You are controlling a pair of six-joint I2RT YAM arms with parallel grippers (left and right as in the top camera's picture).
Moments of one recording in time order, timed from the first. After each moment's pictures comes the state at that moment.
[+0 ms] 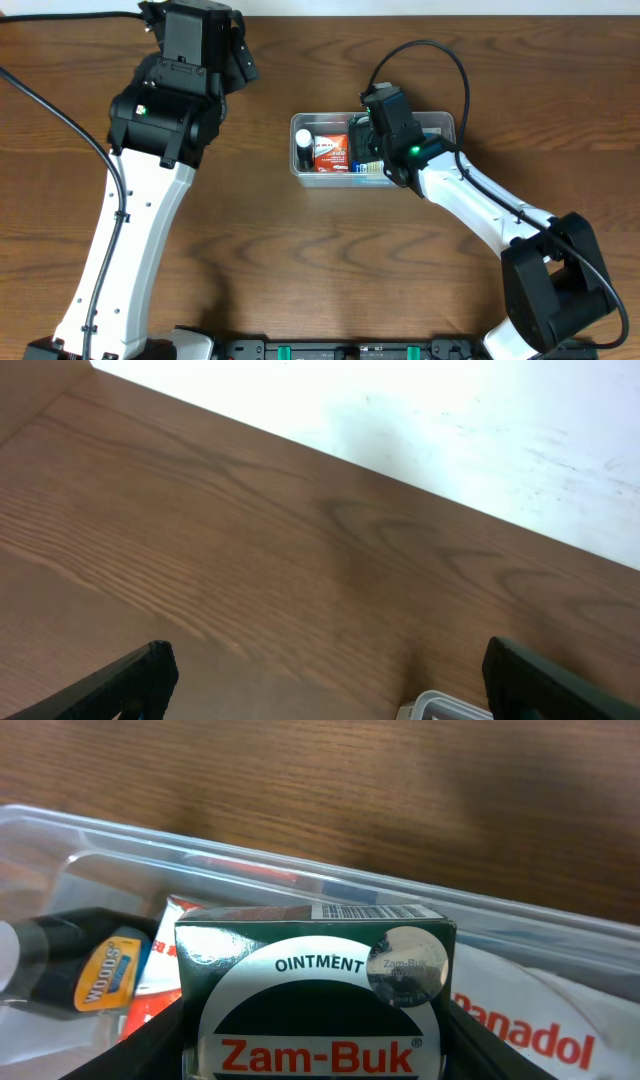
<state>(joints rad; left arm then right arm) -0.28 1.52 1.76 -0.97 -0.43 -0.51 0.51 1.77 1.16 -0.26 0.06 0.34</state>
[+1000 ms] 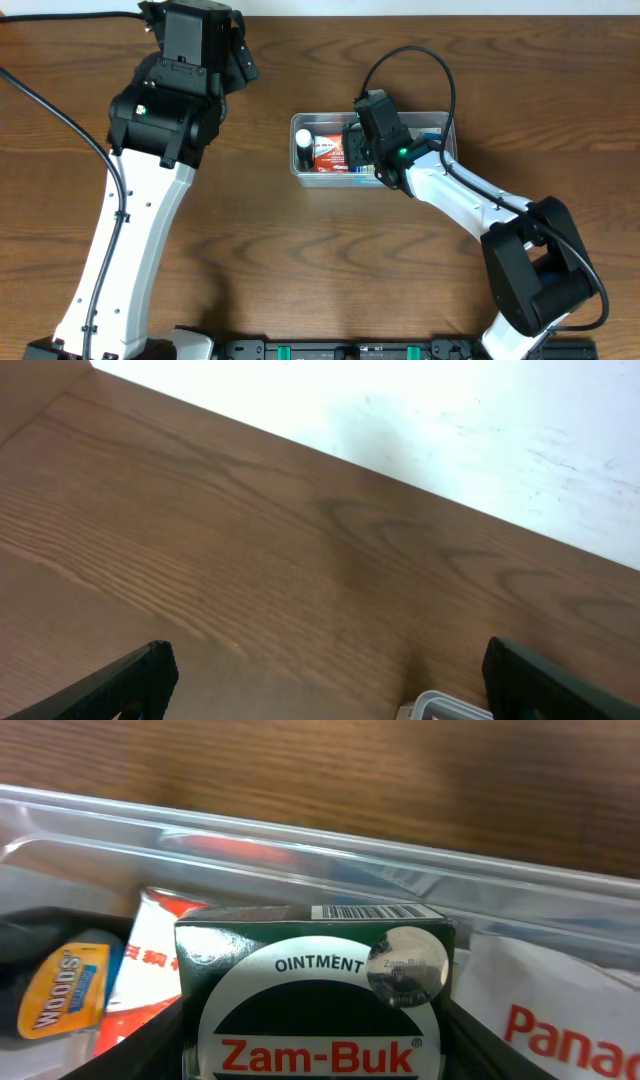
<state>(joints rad) -0.28 1.52 1.76 -0.97 -0.43 -0.51 0.53 1.85 1.16 -0.23 0.08 0.38</state>
